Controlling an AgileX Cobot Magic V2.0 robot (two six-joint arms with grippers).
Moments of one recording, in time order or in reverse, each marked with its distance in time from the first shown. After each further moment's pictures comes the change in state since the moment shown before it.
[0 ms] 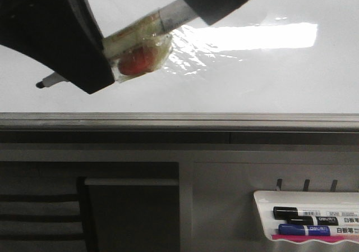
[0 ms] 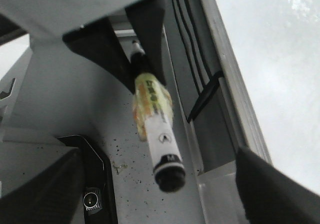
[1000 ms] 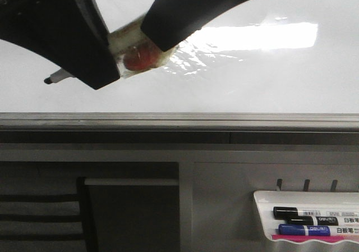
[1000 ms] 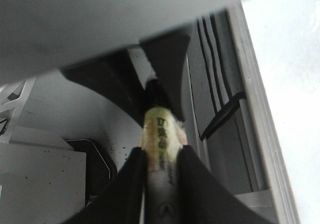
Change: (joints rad) left arm -0.006 0.000 0.000 0.008 -0.022 0.018; right arm 0.010 0.116 0.000 0.138 -0.042 -0.196
